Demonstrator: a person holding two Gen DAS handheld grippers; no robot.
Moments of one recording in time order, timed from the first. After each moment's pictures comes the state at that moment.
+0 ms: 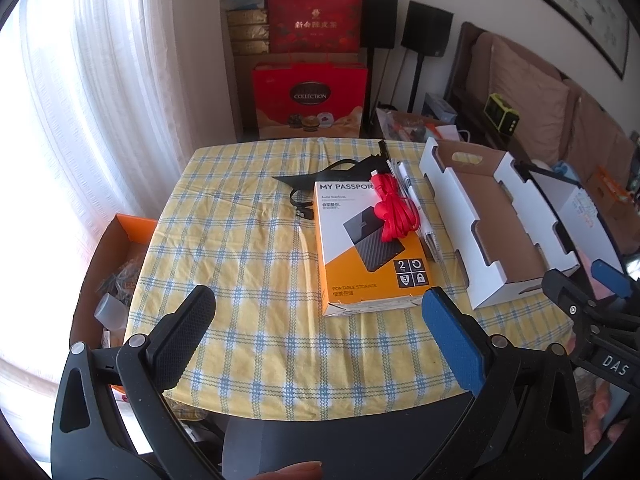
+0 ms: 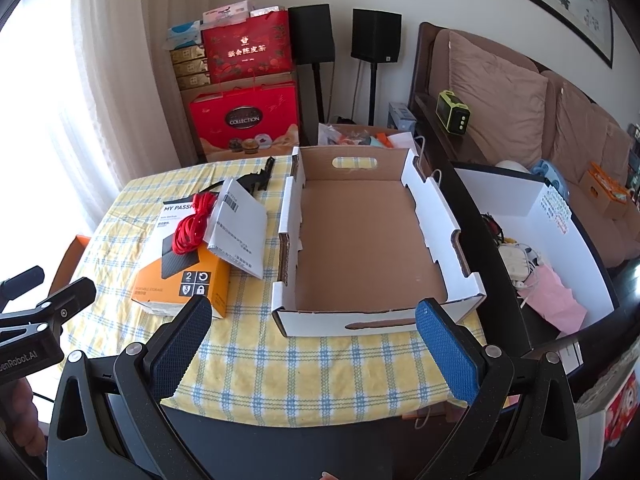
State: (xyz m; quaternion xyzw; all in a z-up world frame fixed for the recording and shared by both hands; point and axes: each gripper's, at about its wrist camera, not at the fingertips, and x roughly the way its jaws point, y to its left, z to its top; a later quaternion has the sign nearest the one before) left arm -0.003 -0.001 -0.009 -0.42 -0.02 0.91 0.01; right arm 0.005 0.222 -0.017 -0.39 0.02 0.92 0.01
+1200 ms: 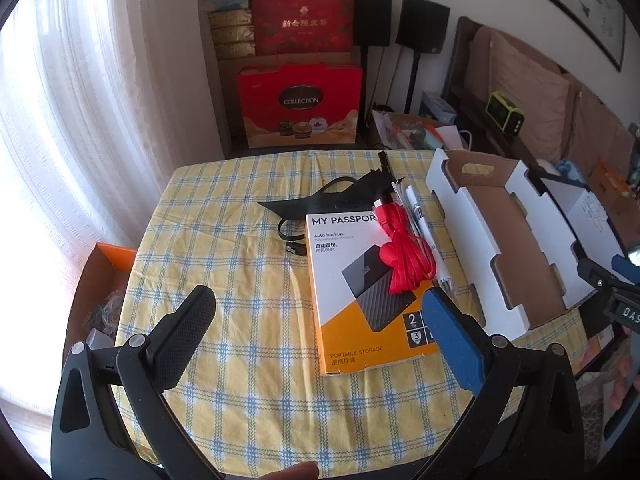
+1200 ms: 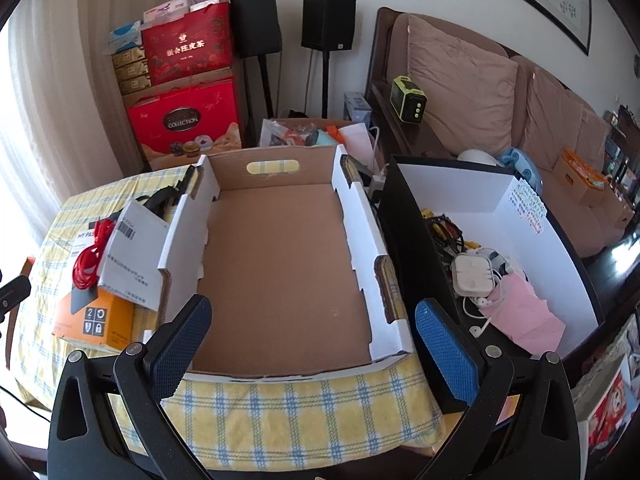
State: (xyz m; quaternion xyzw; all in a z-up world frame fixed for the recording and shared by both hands) left arm -0.067 0.007 -0.019 -0.42 0.00 0.91 0.02; right arm -0.047 0.303 -0.035 -0.40 0.02 0.91 0.08
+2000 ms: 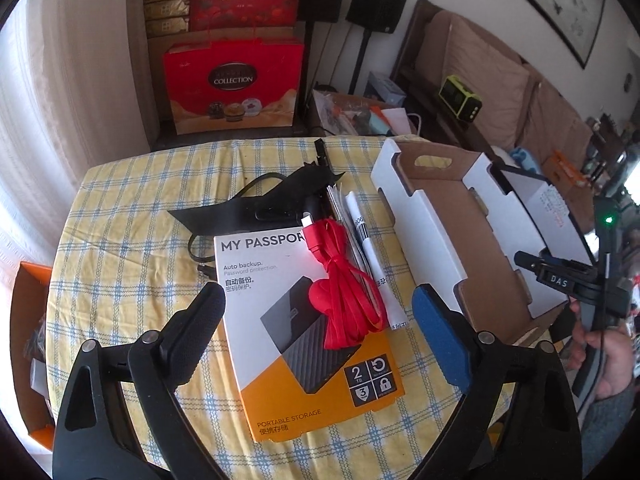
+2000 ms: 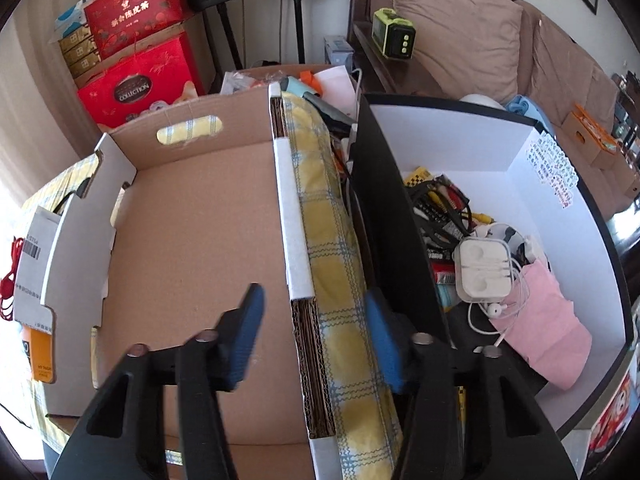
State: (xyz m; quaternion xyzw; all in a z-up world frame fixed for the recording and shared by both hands) left arm -0.122 0.035 -0.042 -0.46 -0.03 0.88 0.13; right arm -0.118 0.375 -0.095 -0.49 0.06 0.87 0.08
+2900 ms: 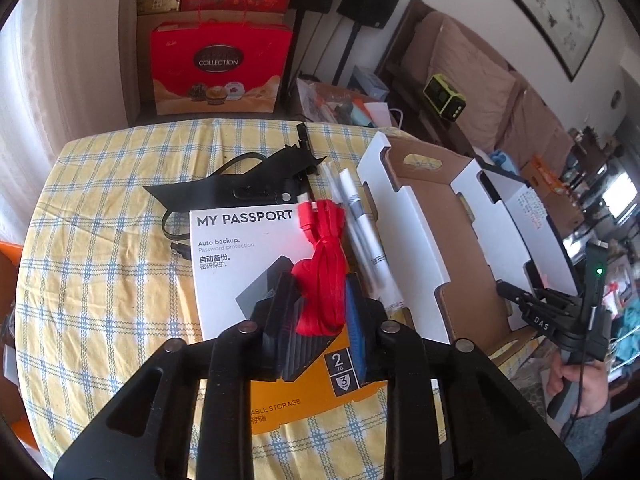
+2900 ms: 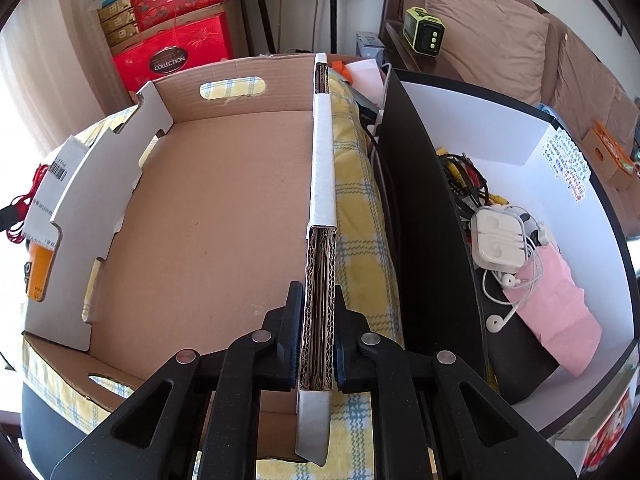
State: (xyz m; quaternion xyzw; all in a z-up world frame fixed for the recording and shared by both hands) left arm -0.120 0.025 -0.053 -0.47 -0.08 0.86 0.17; right arm -0.077 0.358 -0.107 -0.49 0.03 0.87 0.03
